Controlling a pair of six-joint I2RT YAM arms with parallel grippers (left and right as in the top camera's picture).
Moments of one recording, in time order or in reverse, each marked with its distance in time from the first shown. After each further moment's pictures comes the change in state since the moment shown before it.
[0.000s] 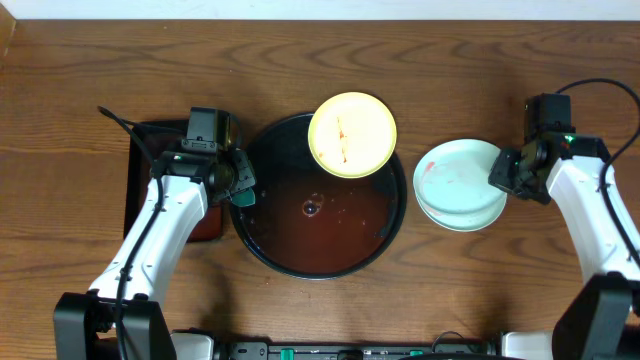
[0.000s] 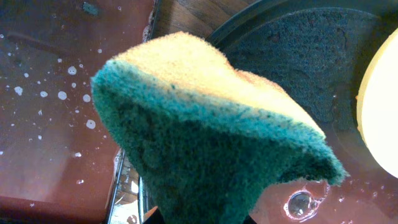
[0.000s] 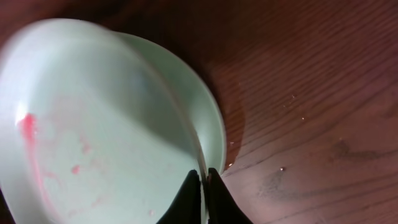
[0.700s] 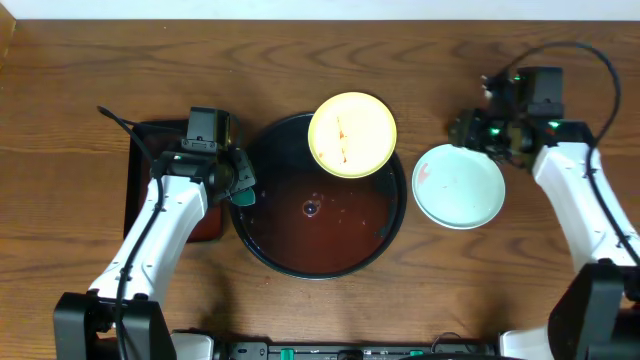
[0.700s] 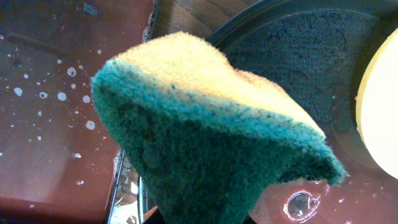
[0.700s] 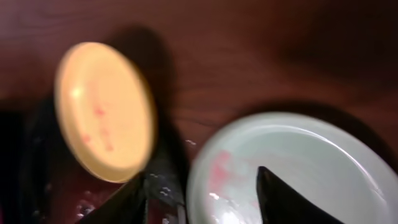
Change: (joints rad) left arm 0.000 0.000 0.000 0.004 0.000 0.000; right arm 0.098 0.044 0.084 0.308 -0.461 -0.146
